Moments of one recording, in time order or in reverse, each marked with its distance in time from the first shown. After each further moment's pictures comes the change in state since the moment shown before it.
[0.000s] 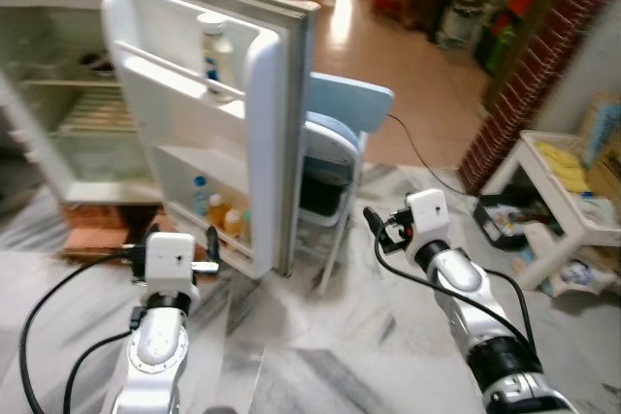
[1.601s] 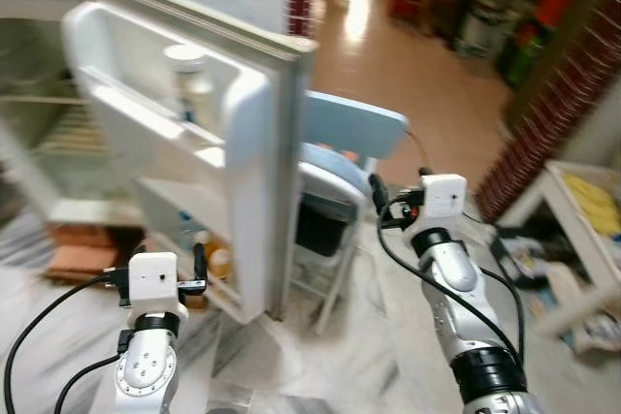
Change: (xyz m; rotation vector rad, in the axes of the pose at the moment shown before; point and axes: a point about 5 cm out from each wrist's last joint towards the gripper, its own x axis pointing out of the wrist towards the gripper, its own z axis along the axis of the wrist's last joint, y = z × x) left arm -0.010 -0.003 -0.015 -0.042 0.062 -0.006; right arm 0.002 0.003 0.026 0.068 -0.117 -0.063
